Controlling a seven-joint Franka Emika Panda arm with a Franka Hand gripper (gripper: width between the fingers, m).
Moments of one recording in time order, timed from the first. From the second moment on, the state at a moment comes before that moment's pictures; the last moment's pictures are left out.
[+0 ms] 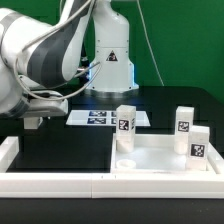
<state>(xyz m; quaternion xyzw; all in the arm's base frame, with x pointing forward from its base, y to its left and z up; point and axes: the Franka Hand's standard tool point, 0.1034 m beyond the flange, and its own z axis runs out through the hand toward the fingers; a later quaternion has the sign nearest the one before) 0.354 -0.208 0.012 -0.89 0.03 0.45 0.07</state>
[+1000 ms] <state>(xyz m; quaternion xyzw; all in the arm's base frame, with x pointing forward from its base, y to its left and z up) 0.384 -0.194 0.044 -0.90 0.02 0.44 0.08</state>
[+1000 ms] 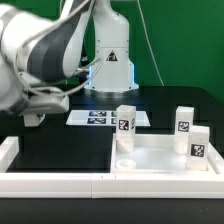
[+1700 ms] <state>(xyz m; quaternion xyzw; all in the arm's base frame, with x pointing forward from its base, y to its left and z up) 0.423 -0.180 0.092 -0.96 0.01 0.27 0.07</state>
